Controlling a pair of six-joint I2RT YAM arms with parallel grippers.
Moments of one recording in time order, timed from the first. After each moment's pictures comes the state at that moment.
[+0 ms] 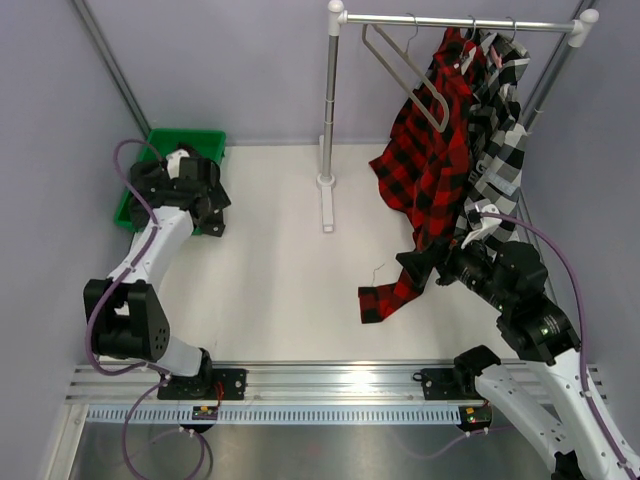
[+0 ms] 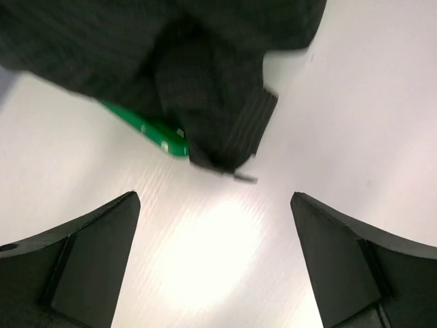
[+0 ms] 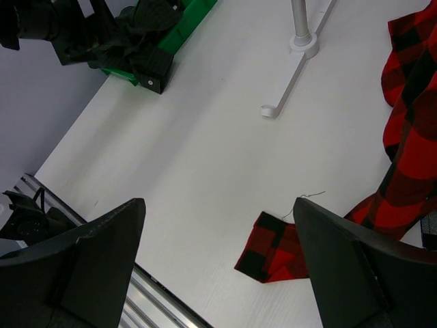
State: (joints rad) left arm -0.07 1.49 1.23 -0.56 -0.42 -0.50; right arm 0.43 0.57 0.88 -0.52 -0.23 0.34
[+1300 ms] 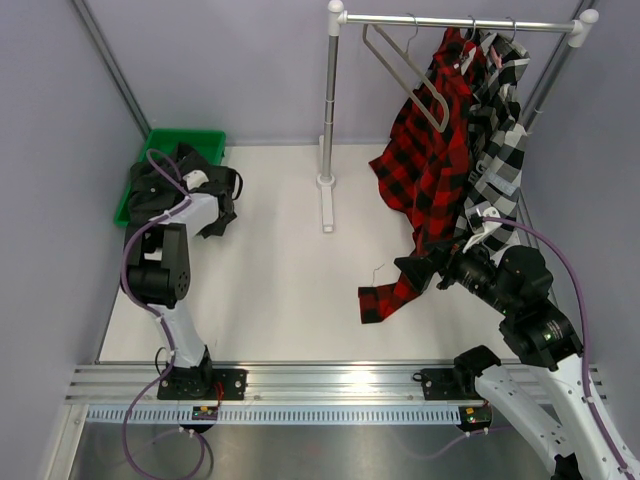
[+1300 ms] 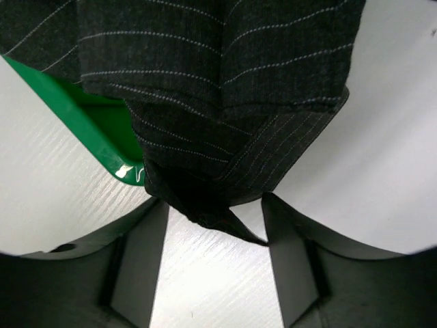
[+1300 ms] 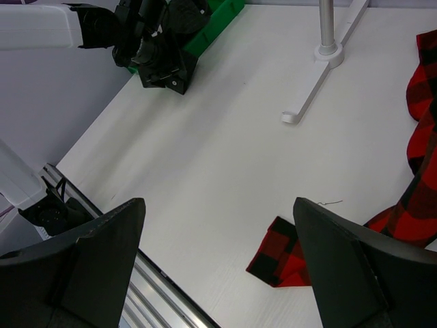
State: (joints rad) left arm -0.11 1.86 1.25 -0.50 -0.55 -0.75; right arm 0.43 0.54 0.88 -0.50 -0.30 0.35
